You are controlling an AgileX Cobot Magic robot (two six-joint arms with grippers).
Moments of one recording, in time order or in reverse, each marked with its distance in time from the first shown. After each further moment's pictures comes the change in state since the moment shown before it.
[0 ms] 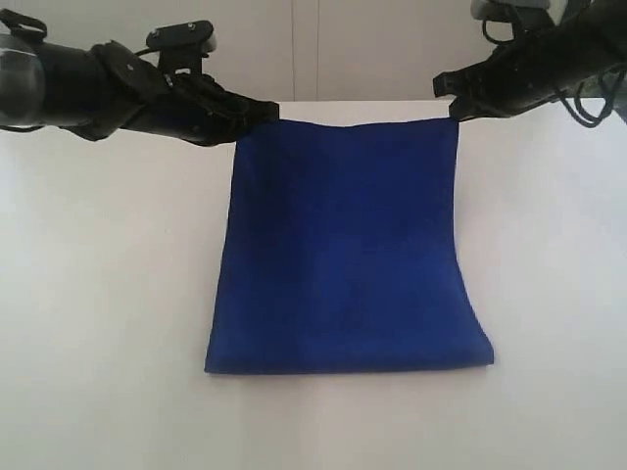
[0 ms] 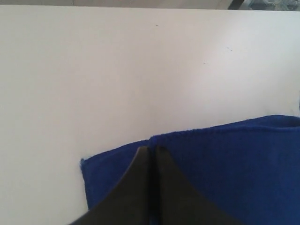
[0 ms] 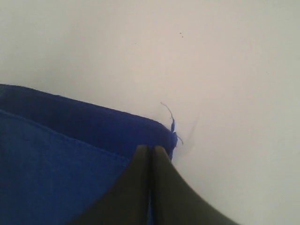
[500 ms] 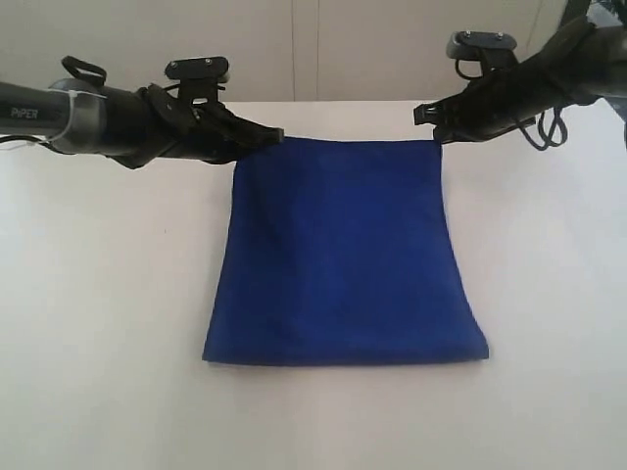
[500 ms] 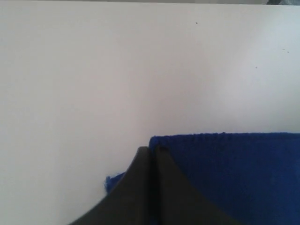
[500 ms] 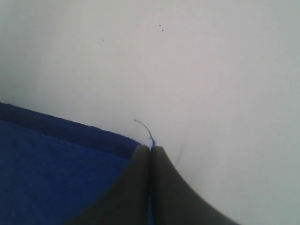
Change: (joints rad) left arm 0.000 0.191 -0.116 0.002 -0.127 0.021; right arm 0.021 0.214 -0.132 0.002 -0.084 0.000
